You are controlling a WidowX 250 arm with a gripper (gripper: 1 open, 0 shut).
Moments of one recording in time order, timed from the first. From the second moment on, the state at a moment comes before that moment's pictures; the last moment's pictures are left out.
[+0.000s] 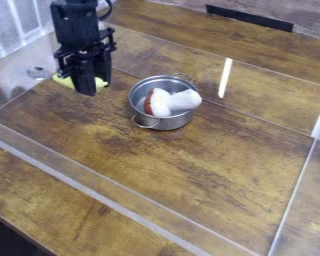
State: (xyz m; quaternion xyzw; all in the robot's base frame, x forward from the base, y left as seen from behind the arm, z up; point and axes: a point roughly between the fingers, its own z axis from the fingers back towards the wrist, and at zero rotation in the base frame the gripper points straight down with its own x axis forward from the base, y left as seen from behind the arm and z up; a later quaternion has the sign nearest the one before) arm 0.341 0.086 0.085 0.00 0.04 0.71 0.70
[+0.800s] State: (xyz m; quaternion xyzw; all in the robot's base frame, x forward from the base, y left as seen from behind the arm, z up) arm 0.360 0.094 0.077 0.01 0.05 0.65 0.76
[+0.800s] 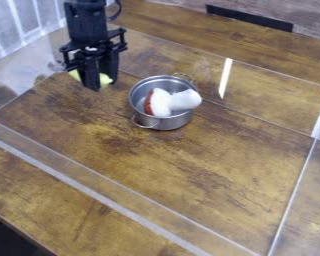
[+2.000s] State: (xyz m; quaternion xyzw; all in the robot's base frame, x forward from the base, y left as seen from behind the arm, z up) arm 0.349 0.127 0.099 0.00 0.09 0.45 0.89
